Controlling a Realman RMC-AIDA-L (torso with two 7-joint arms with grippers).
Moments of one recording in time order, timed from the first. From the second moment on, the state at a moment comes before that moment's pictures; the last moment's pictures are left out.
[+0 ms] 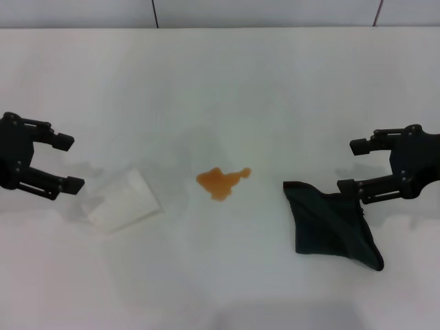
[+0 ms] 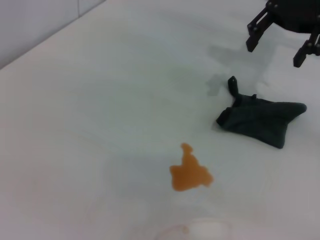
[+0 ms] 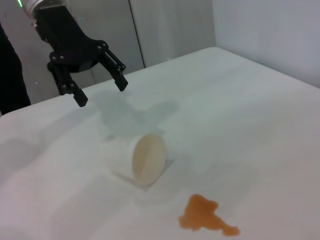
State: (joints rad) left arm -0.60 -1.87 0.81 0.95 2.26 1.83 -1.63; right arm 0.30 2.01 -1.11 -1.26 -1.92 -1.56 1.79
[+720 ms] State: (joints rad) left arm -0.74 -1.85 0.81 0.81 2.46 1.80 -1.64; right arm 0.30 2.01 -1.12 -1.25 -1.89 -1.56 1.79
